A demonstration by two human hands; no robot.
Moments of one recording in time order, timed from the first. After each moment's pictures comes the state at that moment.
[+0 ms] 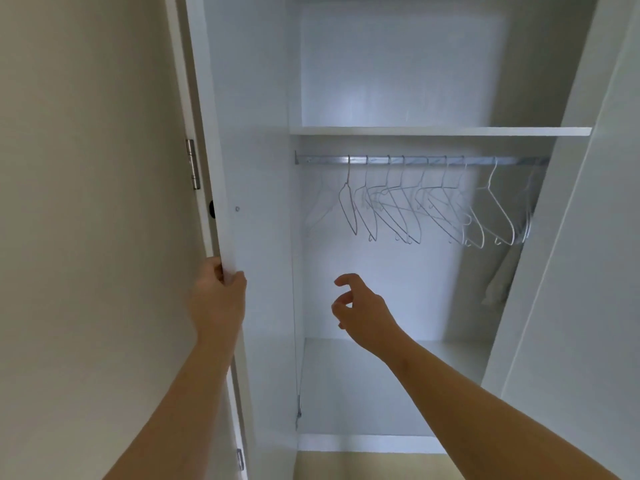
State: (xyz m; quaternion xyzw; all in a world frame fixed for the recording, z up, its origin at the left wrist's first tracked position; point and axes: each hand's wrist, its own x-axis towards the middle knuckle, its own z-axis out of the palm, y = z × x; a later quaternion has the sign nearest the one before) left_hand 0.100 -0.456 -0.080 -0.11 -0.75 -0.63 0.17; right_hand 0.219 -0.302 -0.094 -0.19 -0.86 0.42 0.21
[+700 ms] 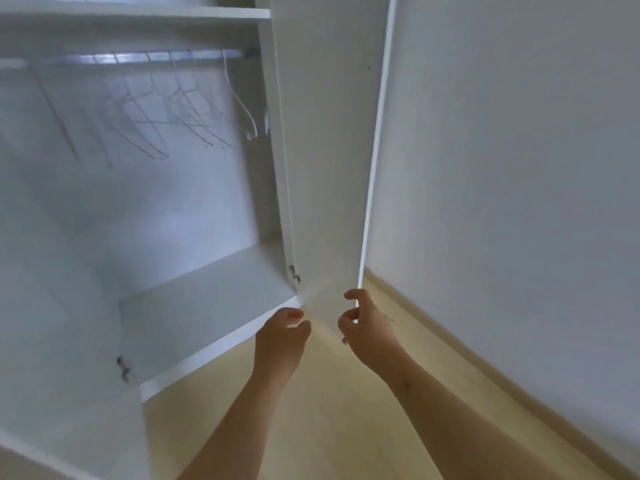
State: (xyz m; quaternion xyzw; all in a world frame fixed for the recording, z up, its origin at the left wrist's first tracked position) left_hand 0.477 -0.315 -0.227 -0.40 -0.77 -0.42 -0.28; right_hand 0.607 -0.269 -0.221 -0.55 -0.67 0.41 0.27
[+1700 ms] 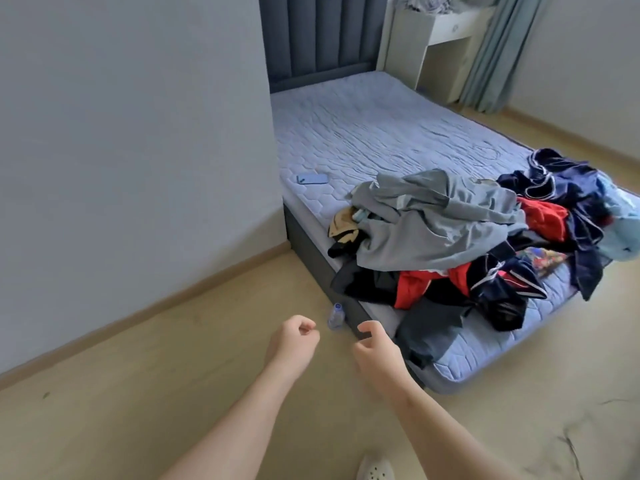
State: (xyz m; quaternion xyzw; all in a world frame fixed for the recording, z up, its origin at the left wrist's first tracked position) left_hand 0.926 -0.478 -0.329 -0.82 -0.33 0.08 -0.46; right_hand 0.951 -0.621 -0.328 -0.84 0.06 0.28 0.46
